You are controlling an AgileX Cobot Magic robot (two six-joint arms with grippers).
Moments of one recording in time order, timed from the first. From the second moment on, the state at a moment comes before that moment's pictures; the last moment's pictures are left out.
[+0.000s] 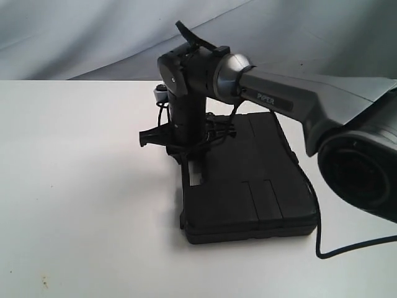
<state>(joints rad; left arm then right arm) -0.01 0.02 0.00 0.02 0.06 -0.02 0.82 2.40 -2.05 -0.10 1.15 0.59</state>
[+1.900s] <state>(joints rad) -0.01 0.02 0.00 0.02 0.06 -0.02 0.32 1.12 -0.66 -0.21 0.06 0.32</state>
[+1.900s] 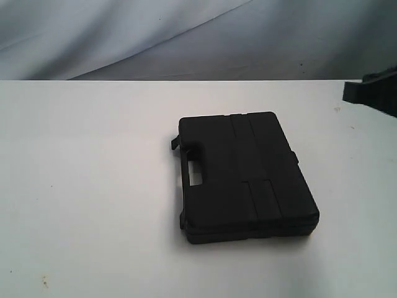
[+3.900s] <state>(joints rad) -0.01 0.02 0.00 0.02 0.06 -0.02 0.10 0.01 0.00 -0.02 -0.02 0.01</state>
